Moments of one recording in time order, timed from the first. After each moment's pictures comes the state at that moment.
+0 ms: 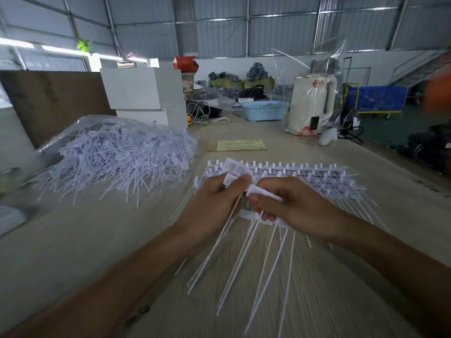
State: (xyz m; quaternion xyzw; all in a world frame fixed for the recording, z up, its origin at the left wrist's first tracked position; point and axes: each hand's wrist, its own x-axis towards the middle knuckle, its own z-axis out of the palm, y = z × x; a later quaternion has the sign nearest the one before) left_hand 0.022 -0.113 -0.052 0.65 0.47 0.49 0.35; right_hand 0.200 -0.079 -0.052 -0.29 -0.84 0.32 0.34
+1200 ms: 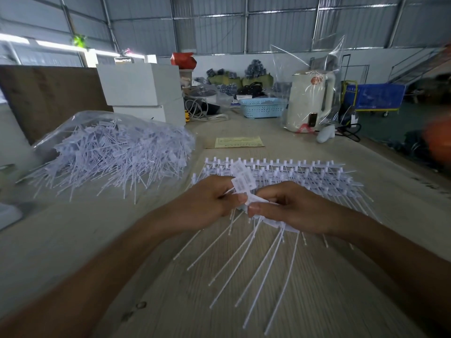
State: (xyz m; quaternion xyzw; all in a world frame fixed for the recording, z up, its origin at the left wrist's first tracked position) left_hand -0.005 -0.093 -0.049 0.82 0.45 0.28 0.23; right_hand 0.214 -0.060 -0.065 -0.27 -0.88 0.30 0.26
